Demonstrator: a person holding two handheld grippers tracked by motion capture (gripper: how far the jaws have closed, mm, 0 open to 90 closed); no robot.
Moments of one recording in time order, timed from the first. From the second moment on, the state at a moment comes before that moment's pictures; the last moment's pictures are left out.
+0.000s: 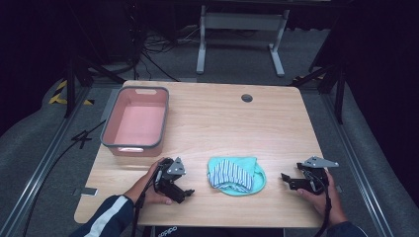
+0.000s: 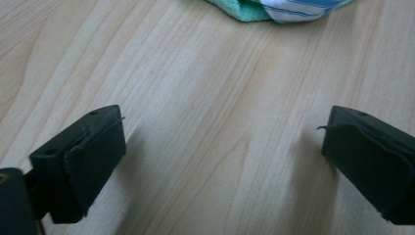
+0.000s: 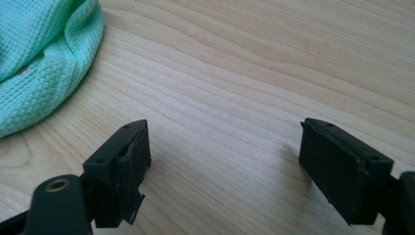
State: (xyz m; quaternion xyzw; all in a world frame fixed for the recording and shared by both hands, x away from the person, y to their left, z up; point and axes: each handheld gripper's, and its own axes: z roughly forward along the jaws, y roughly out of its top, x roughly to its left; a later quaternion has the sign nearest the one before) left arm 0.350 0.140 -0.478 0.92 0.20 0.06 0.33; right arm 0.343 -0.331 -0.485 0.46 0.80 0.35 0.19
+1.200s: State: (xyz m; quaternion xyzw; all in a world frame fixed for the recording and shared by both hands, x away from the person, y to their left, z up) left arm 0.399 0.067 -0.477 0.90 0.28 0.08 0.34; right arm 0.360 -0.220 -0.476 0.39 0.84 0.34 0.15
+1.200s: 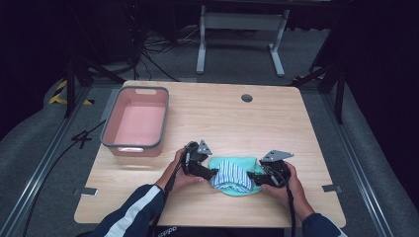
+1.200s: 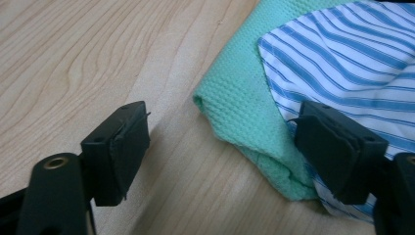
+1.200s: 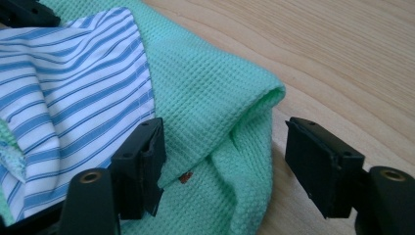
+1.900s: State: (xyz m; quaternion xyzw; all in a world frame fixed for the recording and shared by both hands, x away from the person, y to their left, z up) left arm 0.392 0.064 -0.476 0.89 0.25 0.03 0.37; right arm 0.355 -0.217 -0.471 0.39 0.85 0.34 0.12
